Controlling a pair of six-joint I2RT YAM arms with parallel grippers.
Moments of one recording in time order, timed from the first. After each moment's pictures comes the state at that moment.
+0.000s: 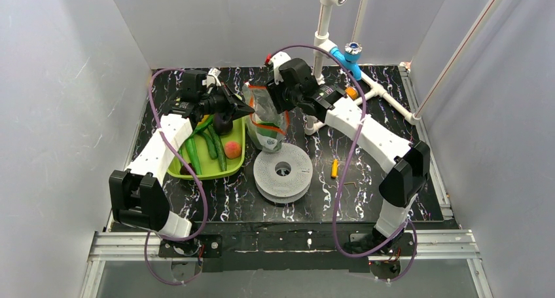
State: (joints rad) left arm -0.20 1.47 1.28 -0.45 0.64 -0.90; right arm 0.78 1.78 1.81 -0.64 0.16 0.04
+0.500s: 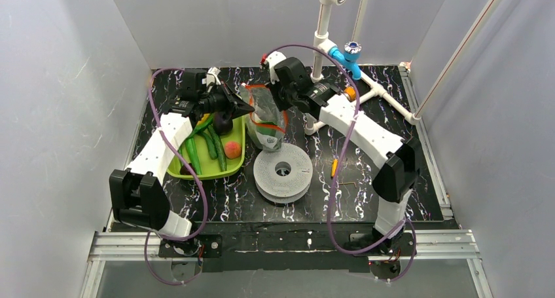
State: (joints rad) left arm -0.20 1.47 1.28 -0.45 0.64 -0.90; right arm 0.78 1.81 1.83 -0.65 0.15 0.04
